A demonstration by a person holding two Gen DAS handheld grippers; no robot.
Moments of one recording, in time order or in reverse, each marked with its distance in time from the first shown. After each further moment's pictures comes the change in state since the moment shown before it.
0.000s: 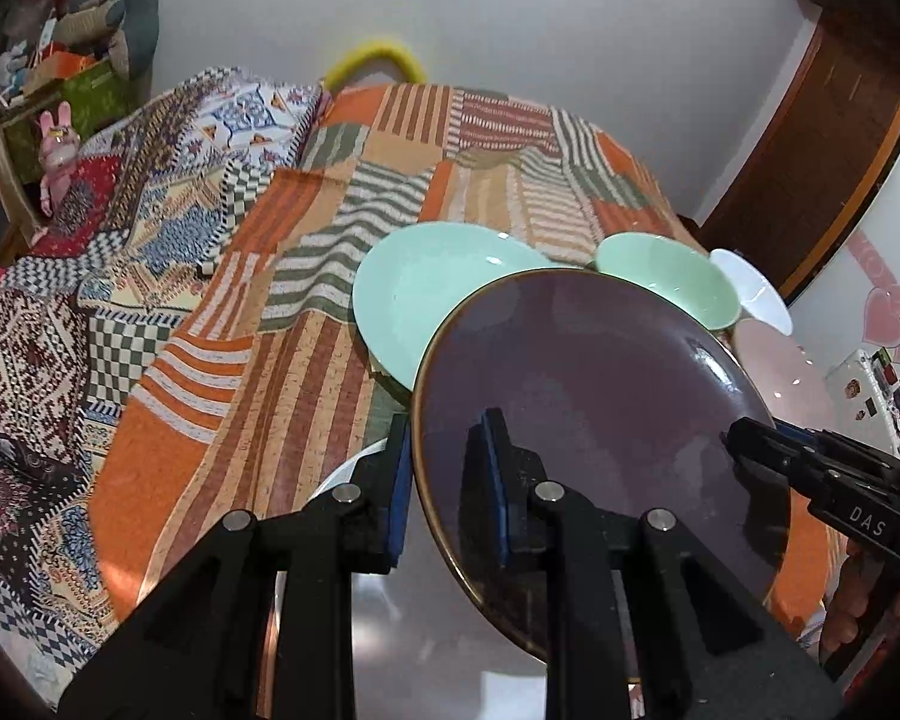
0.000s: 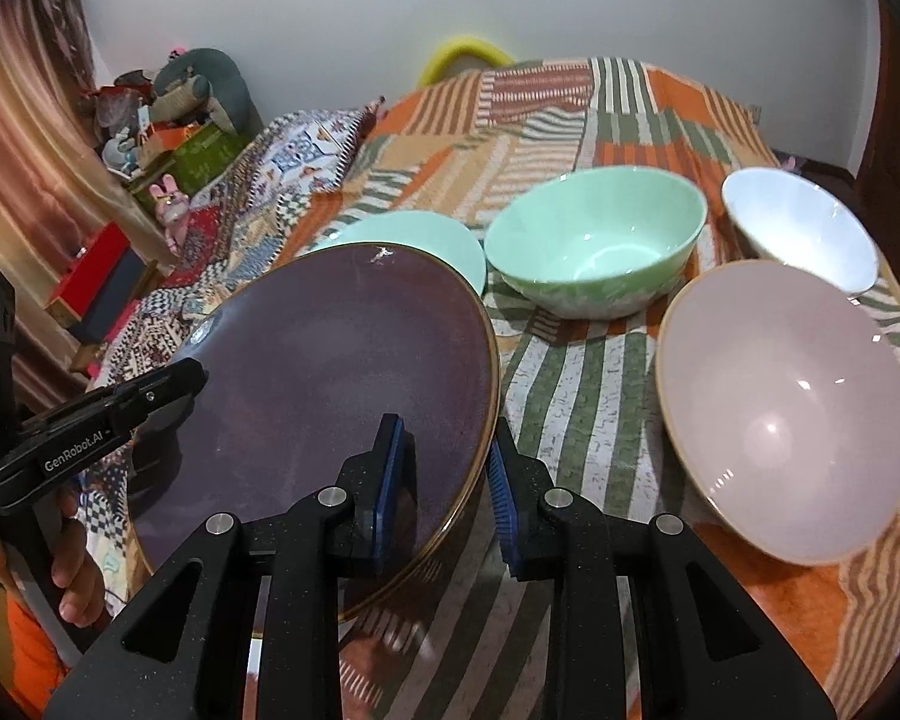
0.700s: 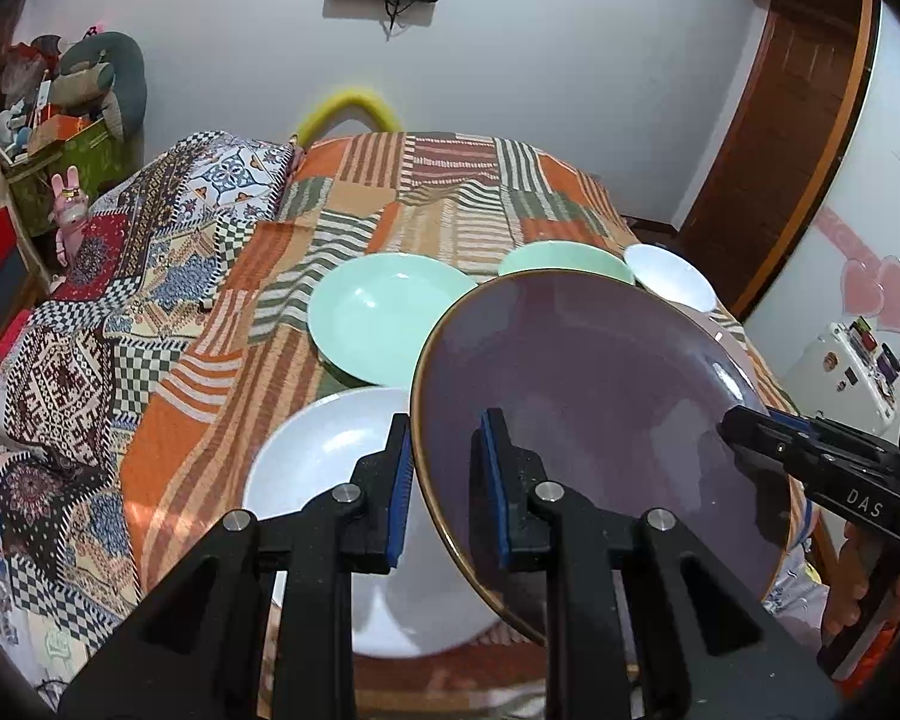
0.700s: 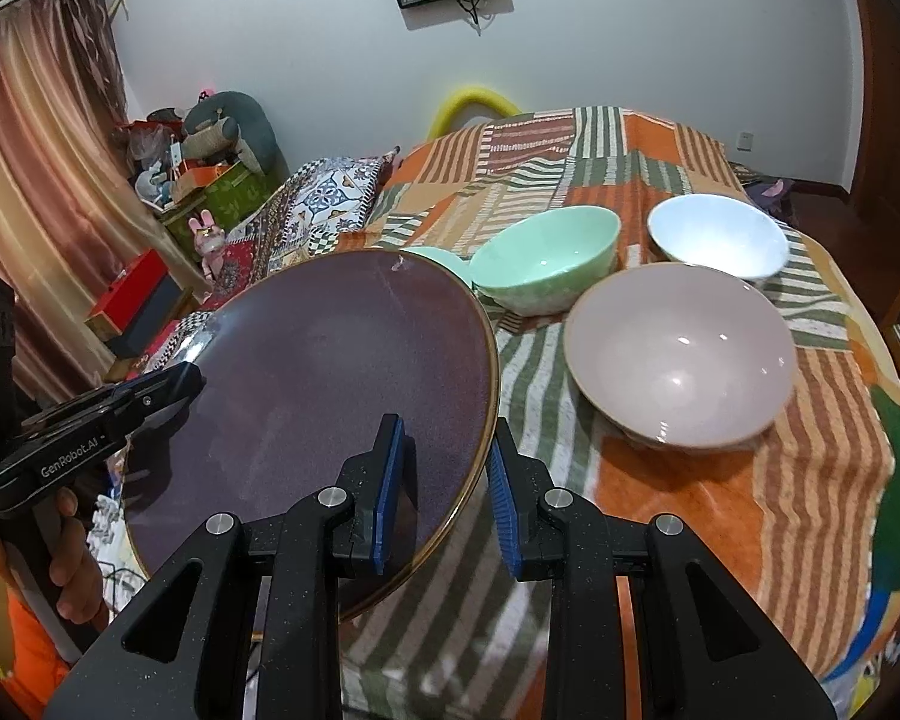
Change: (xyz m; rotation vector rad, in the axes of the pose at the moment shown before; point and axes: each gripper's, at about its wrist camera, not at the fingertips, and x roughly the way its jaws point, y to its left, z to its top) left arm -0.082 -0.072 -0.035 0.083 -0.072 0.006; right arm -0.074 -0.024 -0.033 0.003 -0.105 0.040
